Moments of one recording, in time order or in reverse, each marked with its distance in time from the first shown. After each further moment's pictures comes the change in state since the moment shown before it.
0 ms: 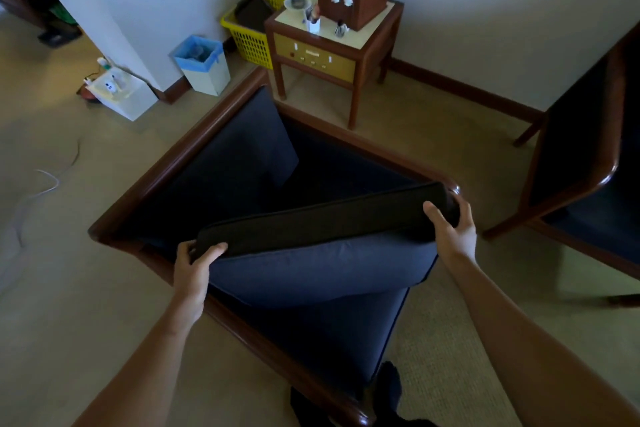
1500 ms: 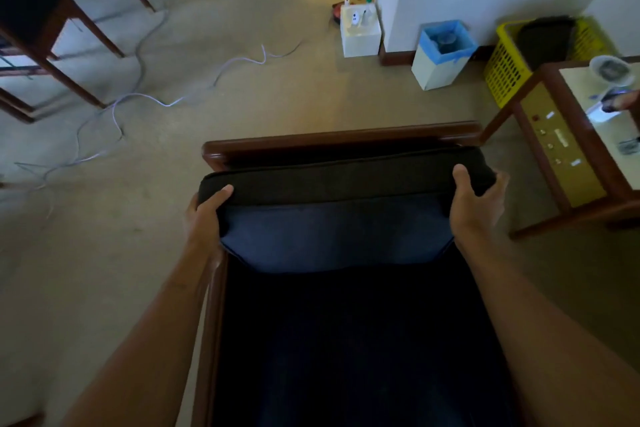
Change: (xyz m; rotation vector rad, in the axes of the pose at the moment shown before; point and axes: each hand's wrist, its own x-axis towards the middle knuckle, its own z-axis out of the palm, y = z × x) left_hand 0.073 0.015 -0.007 -0.673 0.812 -0.032; right_hand 0.178 -0.170 0.362 -0.159 -0.552 -0.473
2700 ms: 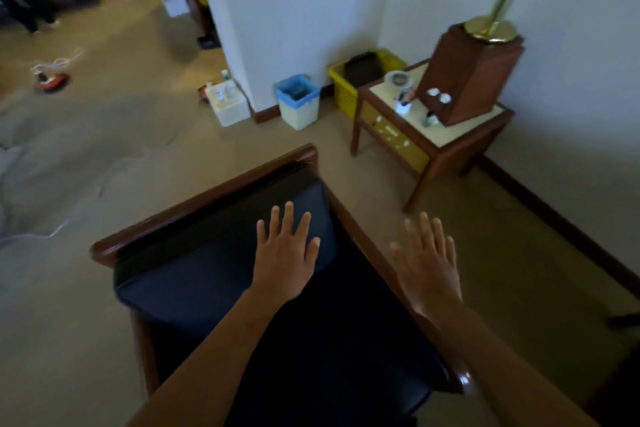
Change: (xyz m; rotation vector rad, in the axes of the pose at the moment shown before) left_hand -0.265 -0.015 0.188 1.526 -0.840 1.074; right_hand -0.115 0.042 -0.255 -0.958 -0.170 -0.117
